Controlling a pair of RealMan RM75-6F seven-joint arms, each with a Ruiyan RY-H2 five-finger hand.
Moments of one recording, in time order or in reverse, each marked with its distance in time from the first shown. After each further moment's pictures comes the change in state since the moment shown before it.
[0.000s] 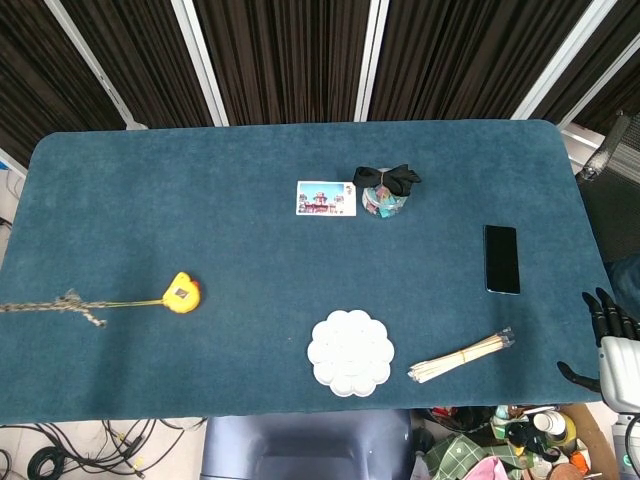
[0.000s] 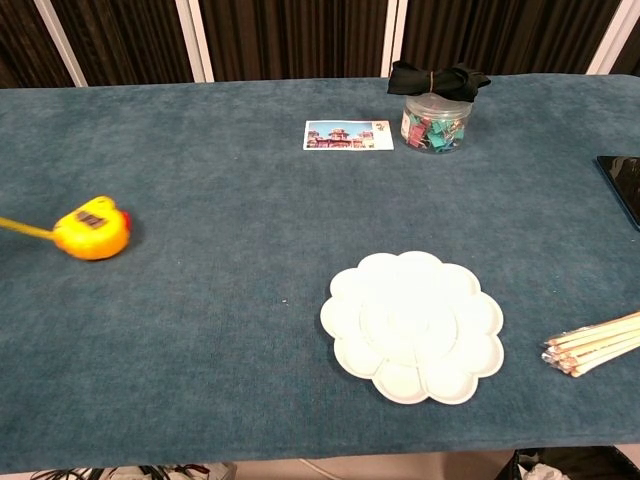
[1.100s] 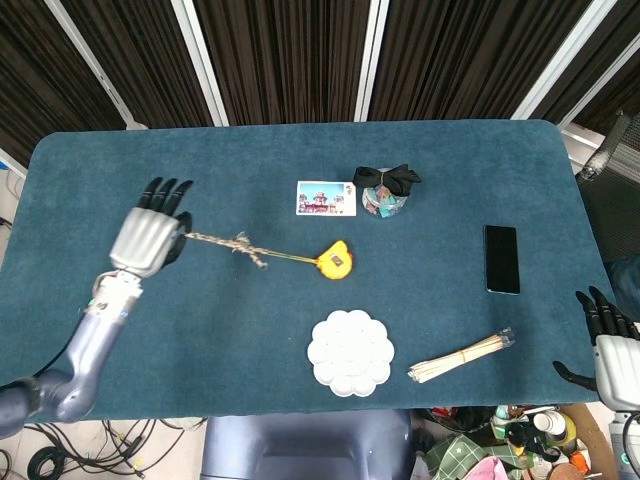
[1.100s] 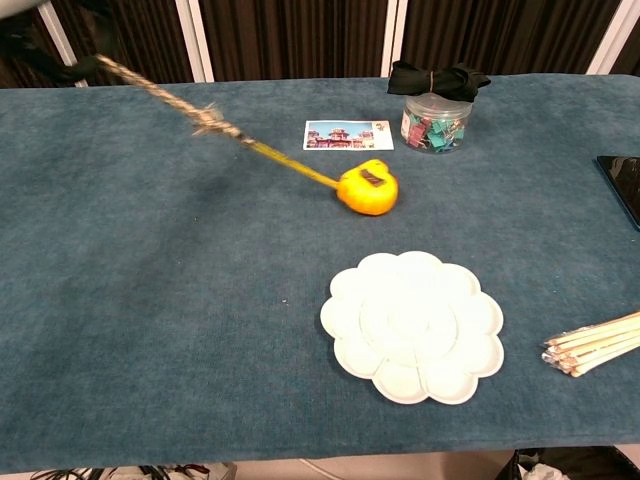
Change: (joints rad) left arm -0.580 -0.195 -0.182 -0.232 -0.249 -0.516 0.420; right arm 0.009 0.005 -0.005 0.005 -0.019 -0.009 0.020
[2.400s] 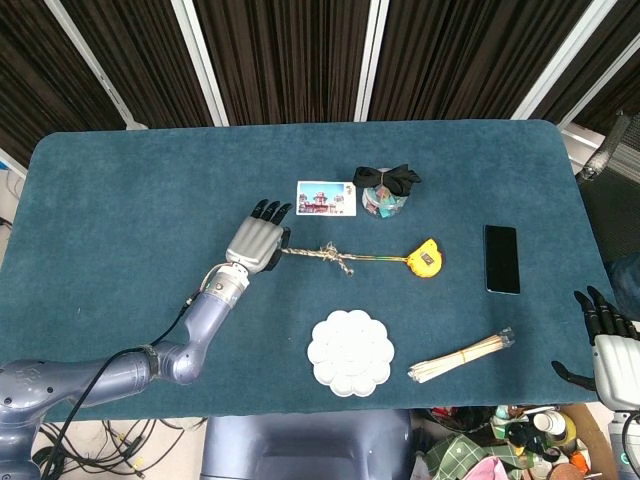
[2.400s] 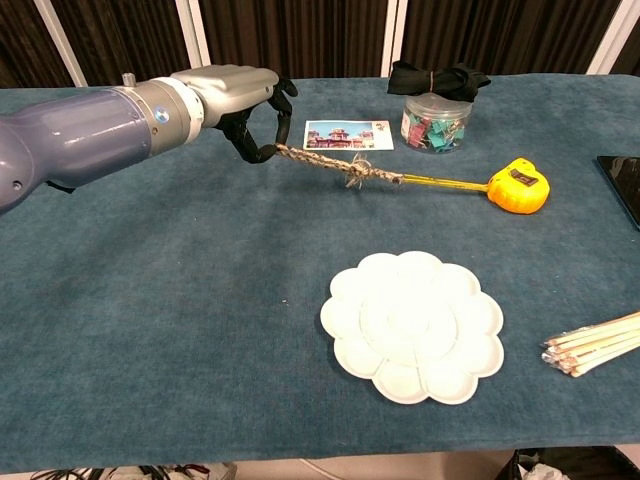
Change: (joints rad) left arm -0.327 -0.436 -0.139 0.337 -0.349 -0.365 0.128; right arm 0.001 0.001 0.000 -0.002 -0.004 -0.001 0.004
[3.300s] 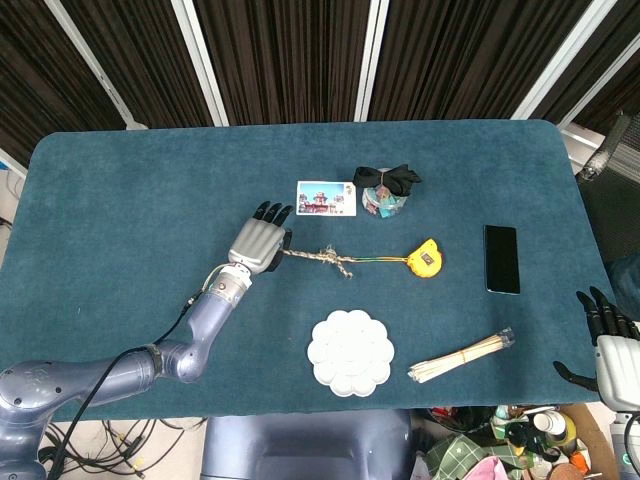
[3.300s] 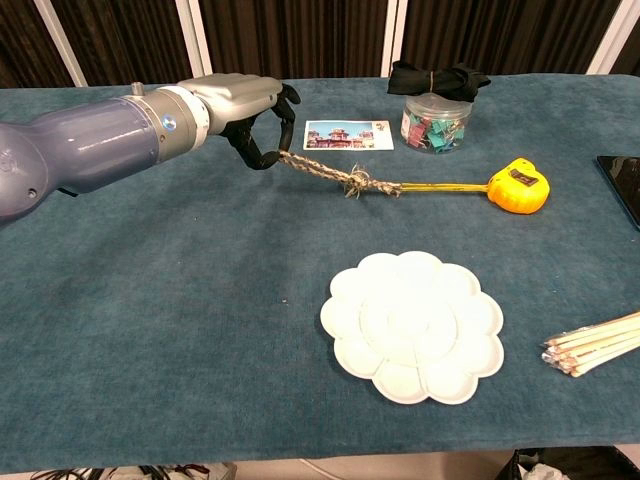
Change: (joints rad) left arm -0.007 -0.030 0.001 0.053 0.006 -0.024 -0.016; right arm -0.003 0.002 0.000 0.001 0.002 0.000 0.006
